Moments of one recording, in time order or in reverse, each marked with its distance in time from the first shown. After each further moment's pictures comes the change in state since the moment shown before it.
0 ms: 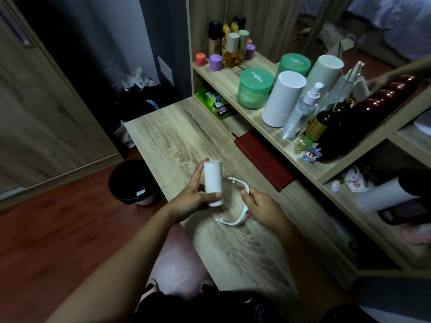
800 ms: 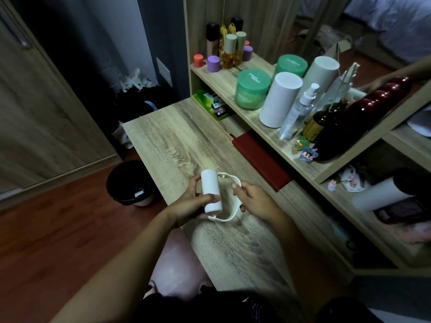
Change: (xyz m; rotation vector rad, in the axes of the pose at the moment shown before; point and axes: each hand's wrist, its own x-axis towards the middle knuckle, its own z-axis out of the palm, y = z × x) left_hand 0.003 -0.015 0.006 -0.144 0.008 -0.201; right_hand 0.012 -0.013 -0.005 0.097 -0.037 -0.064
